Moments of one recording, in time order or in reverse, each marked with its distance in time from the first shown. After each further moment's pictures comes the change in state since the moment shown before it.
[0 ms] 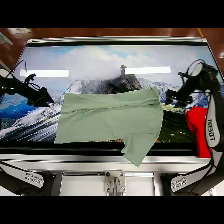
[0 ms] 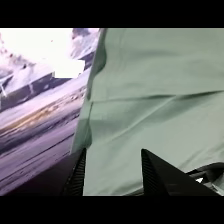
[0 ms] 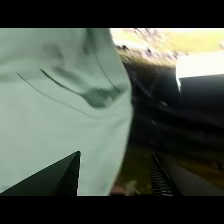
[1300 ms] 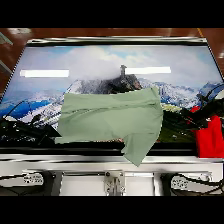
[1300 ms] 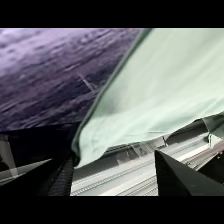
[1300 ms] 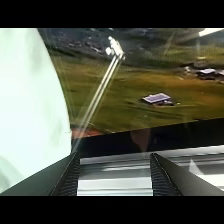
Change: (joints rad) left arm 0.180 0.277 -0.874 -0.100 0.249 0.232; right arm -0.237 0.293 -0.479 0.084 -0.095 -0.067
